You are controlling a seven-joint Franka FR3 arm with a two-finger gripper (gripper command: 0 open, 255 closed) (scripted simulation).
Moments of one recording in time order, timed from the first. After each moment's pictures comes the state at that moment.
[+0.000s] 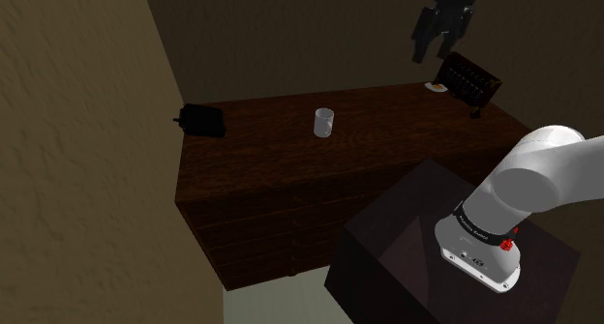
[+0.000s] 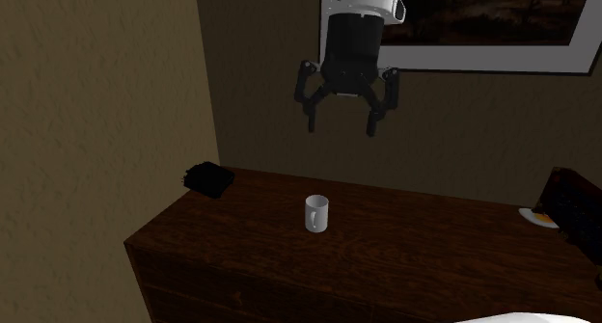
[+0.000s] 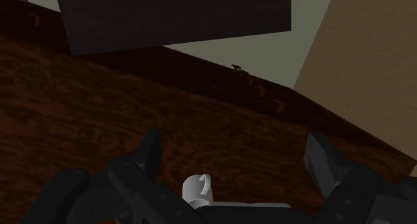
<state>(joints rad) 0.00 -0.77 0.01 -2.27 0.10 1.45 0.15</state>
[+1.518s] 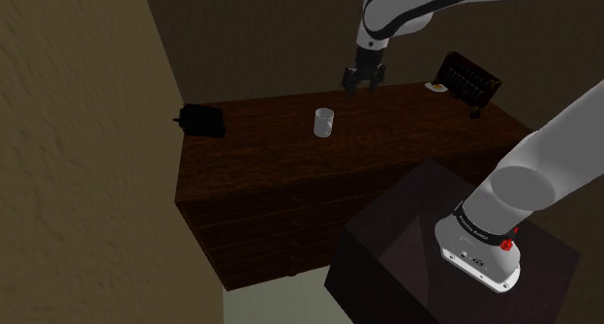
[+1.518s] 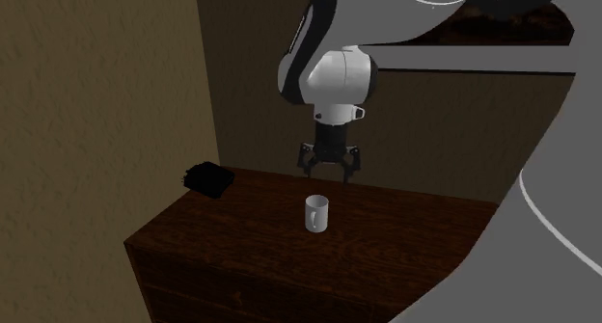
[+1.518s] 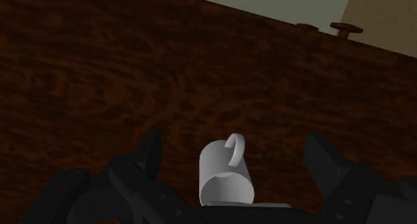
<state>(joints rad) -0.04 -0.16 0.01 -2.29 0.05 2.08 0.15</state>
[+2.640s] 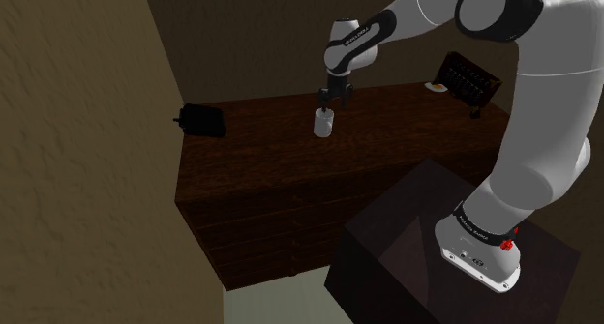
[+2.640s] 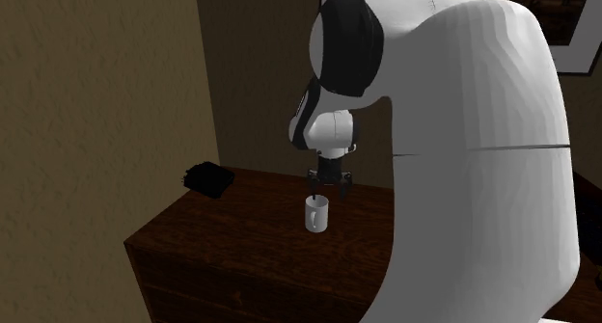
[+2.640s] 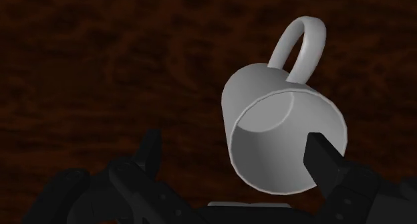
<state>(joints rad) -0.07 0.46 -0.02 -1.88 0.02 2.30 0.17</state>
